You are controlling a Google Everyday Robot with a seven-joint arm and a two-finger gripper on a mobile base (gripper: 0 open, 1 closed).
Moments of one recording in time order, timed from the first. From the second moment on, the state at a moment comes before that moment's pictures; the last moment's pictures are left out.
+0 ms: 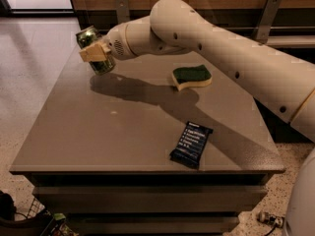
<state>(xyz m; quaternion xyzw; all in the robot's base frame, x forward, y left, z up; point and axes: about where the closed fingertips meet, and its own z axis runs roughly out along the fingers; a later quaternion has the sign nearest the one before) 0.669 0.167 0.920 -0.44 0.70 0.33 0.45</state>
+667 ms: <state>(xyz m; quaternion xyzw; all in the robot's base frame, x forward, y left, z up) 0.661 0.173 0.904 -0.43 0.66 0.38 0.49</state>
